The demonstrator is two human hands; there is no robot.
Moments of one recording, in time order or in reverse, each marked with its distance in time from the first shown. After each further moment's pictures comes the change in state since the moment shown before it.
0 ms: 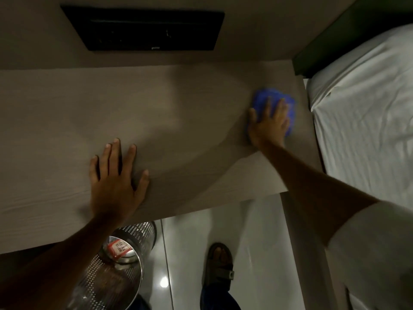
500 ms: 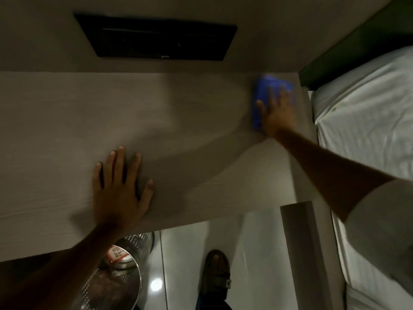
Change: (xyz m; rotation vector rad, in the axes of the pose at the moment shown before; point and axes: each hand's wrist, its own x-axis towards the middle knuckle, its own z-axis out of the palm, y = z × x) left_hand 0.002 0.003 -0.002 -0.022 -0.060 -0.024; right_hand 0.071 -0.001 -0.013 -0.221 -0.120 -0.310
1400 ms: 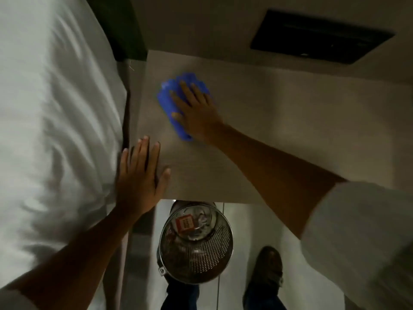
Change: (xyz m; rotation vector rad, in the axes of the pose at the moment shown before) left_hand -0.083 -0.222 -0.016 0.050 0.049 -0.069; right_hand -0.141 -0.456 0.045 -0.054 -0.089 -0.762
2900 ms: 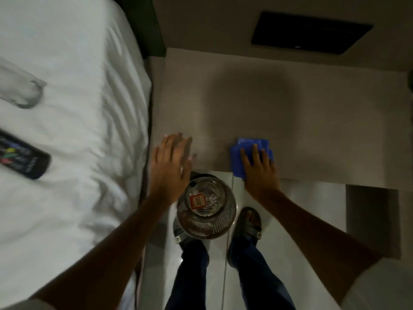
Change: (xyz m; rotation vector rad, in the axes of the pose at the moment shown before) left_hand -0.060 0.055 -0.080 -0.275 0.031 -0.074; right_hand -0.246 0.010 0.021 -0.025 -0.179 0.292
